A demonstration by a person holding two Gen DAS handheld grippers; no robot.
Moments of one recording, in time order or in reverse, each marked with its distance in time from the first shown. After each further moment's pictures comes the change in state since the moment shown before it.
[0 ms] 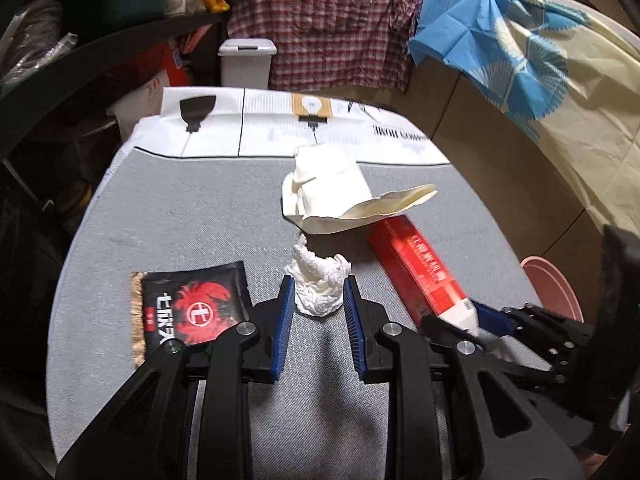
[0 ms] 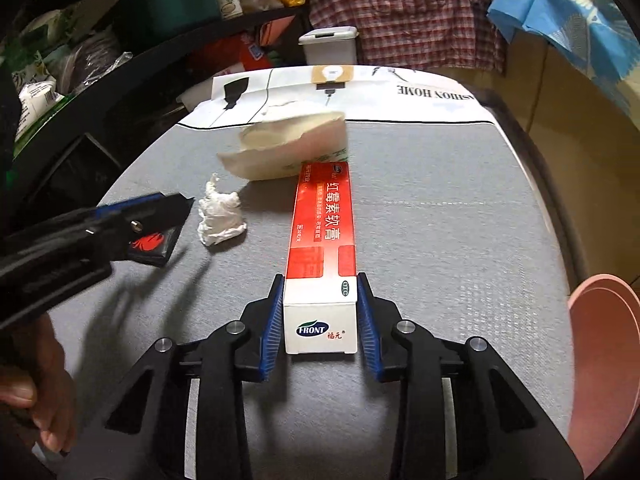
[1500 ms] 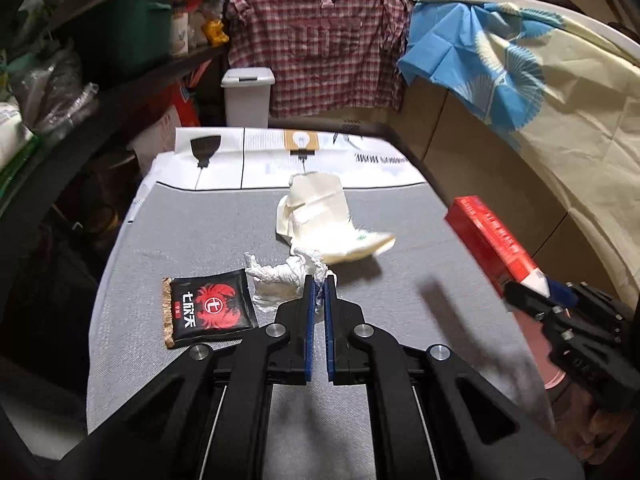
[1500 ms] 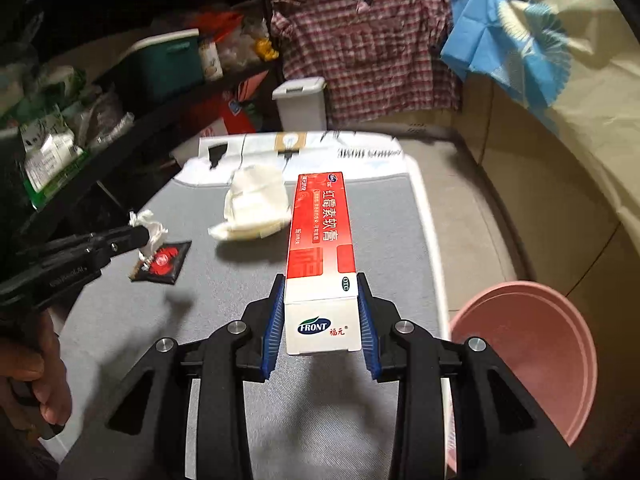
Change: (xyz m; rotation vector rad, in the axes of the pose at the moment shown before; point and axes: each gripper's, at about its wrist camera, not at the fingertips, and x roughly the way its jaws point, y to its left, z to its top) left arm -0.071 -0.029 0.001 0.034 -0.085 0.042; right arm -0.118 -0.037 -0.002 0.032 -0.166 -0.068
